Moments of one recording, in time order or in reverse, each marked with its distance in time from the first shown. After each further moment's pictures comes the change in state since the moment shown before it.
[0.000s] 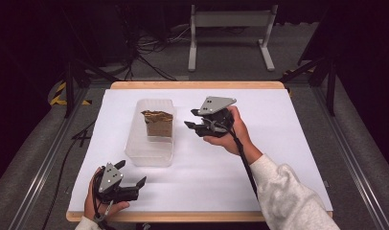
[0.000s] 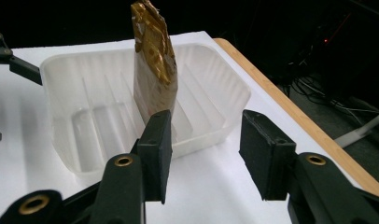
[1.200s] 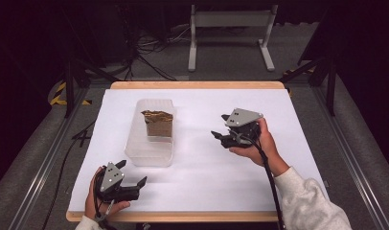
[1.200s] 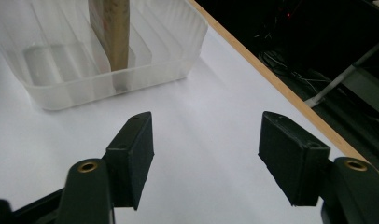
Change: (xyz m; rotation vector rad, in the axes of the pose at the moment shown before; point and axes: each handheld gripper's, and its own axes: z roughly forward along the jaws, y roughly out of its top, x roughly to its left) left arm -0.001 0.001 0.002 0.007 0.001 0.002; right arm -0.009 -0.058 -0.043 0.086 -0.140 -0.010
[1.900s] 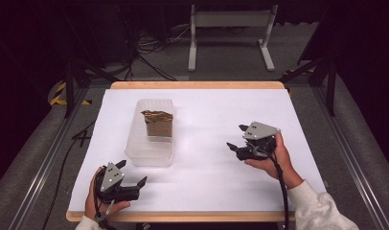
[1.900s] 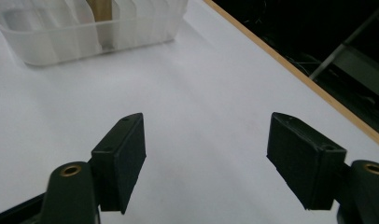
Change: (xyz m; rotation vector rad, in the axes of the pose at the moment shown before) left arm 0.000 0.000 0.001 0.002 0.002 0.003; right arm -0.003 -0.057 -0.019 0.027 -0.040 0.059
